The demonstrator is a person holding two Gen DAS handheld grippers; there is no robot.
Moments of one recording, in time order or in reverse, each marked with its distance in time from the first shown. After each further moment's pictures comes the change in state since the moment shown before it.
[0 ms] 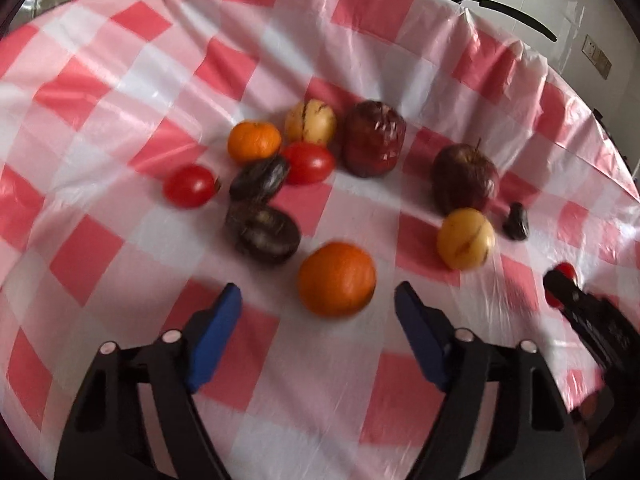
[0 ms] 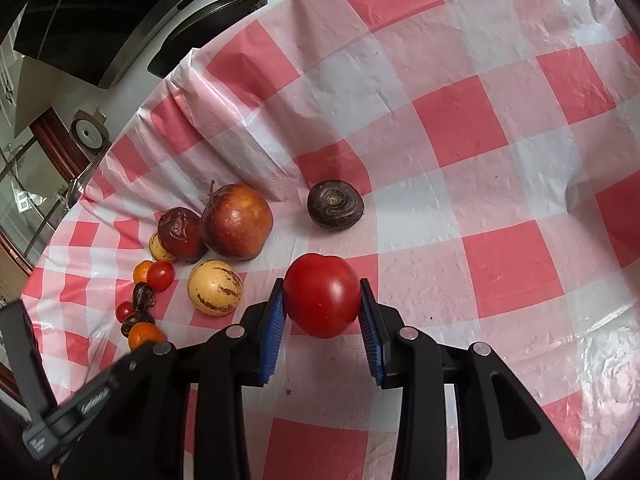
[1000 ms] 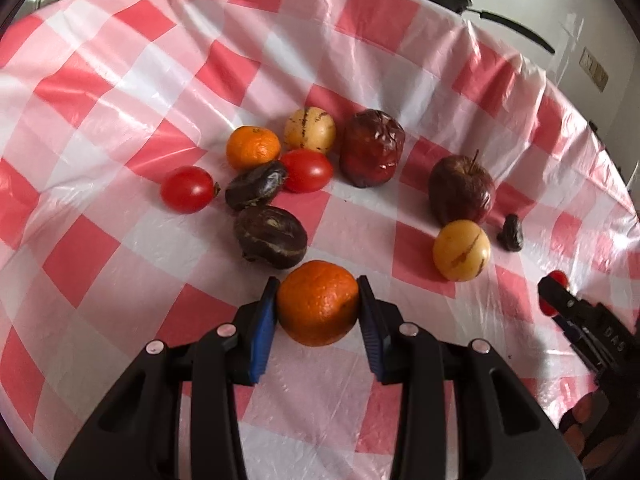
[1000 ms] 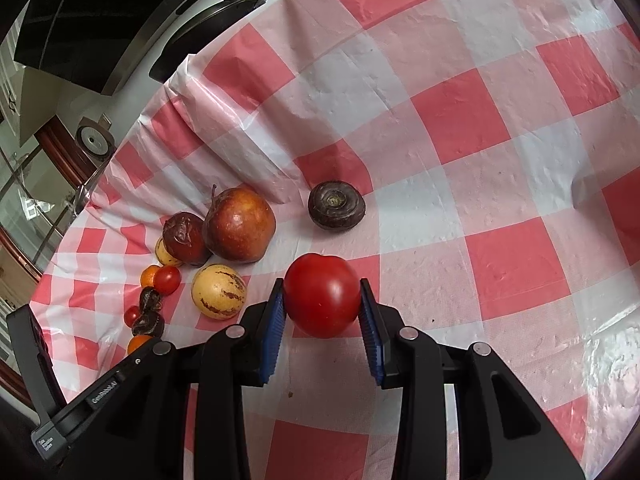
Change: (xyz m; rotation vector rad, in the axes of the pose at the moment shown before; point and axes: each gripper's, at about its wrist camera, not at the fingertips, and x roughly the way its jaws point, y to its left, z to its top) left arm -0.009 0.012 0.001 -0.051 -0.020 -0.048; right arm 0.000 -0.006 0.000 0.031 -0.001 0.038
